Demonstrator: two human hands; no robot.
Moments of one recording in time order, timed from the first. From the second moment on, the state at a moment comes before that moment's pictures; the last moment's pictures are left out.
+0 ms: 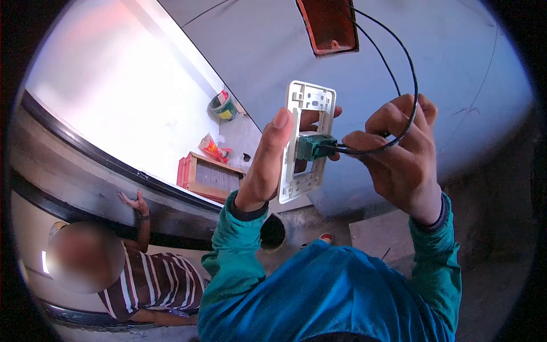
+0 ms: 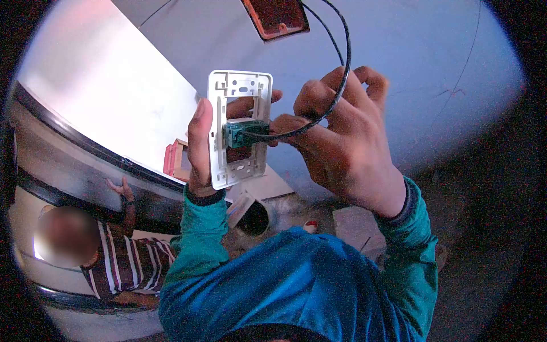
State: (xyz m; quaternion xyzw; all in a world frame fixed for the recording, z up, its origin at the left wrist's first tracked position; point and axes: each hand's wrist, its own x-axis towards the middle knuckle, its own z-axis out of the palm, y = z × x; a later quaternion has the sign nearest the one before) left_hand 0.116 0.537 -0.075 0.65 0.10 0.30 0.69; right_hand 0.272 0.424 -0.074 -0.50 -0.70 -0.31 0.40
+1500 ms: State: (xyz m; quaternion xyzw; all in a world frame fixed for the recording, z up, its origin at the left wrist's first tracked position) left_hand 0.103 0.542 -0.087 0.81 0.04 0.42 0.40; right_hand 0.246 0.447 -0.107 -0.46 -0.59 -0.25 0.61
